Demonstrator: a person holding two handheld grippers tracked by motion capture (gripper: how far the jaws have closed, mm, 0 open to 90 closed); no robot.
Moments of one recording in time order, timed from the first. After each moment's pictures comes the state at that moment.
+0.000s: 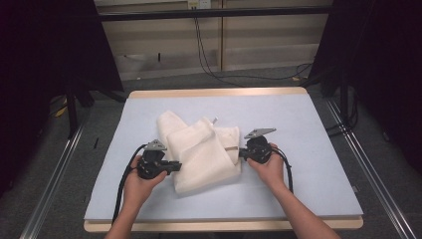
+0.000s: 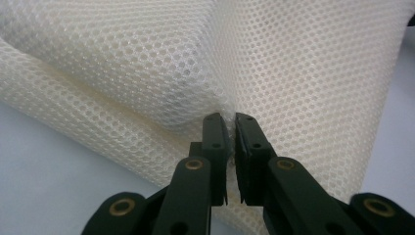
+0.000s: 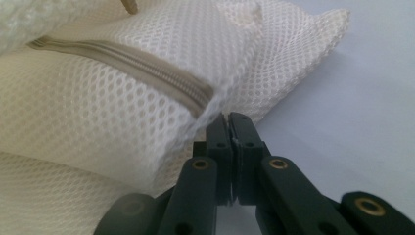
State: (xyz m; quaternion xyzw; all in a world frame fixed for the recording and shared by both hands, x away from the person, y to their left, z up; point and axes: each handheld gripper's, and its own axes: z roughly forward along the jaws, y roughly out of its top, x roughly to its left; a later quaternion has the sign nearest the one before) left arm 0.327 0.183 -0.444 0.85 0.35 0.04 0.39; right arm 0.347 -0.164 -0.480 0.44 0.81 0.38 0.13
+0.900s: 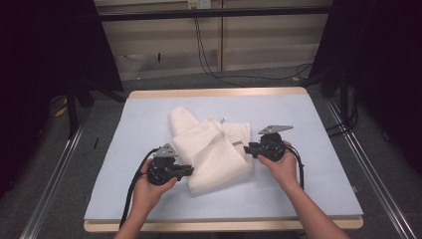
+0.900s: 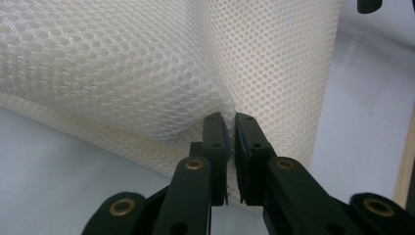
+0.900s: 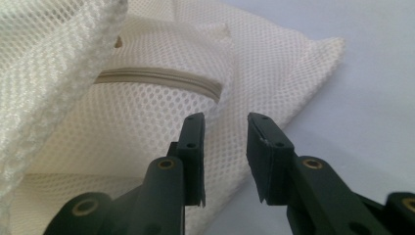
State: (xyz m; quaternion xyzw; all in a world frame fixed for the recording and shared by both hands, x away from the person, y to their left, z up) left arm 0.306 0.160 -0.442 0.86 0.30 0.02 0.42; right arm 0.339 -0.195 -0.465 0.45 0.78 0.41 0.13
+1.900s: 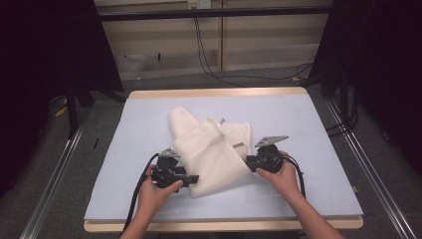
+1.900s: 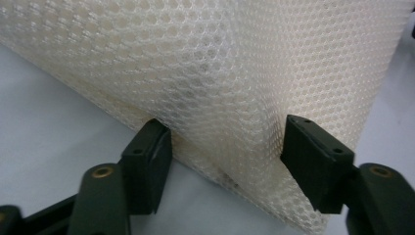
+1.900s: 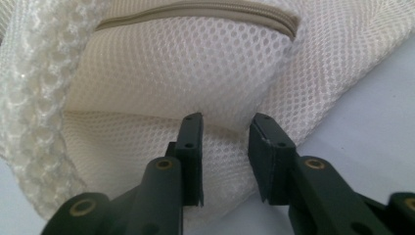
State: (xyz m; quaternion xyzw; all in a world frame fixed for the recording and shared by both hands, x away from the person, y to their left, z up) left arm 0.311 0.151 -0.468 0.84 0.38 0.00 0.38; right arm 0.317 -0.186 -0.481 0.42 0.81 0.39 0.09
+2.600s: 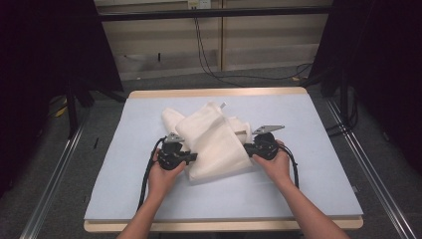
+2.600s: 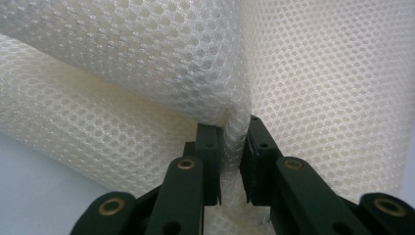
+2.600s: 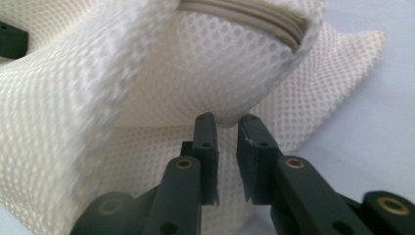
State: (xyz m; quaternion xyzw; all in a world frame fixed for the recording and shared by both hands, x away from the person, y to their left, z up) left arm 0.348 0.139 -0.462 0.83 0.36 0.07 0.42; right arm 0.353 -0.184 -0.480 0.44 0.79 0.40 0.13
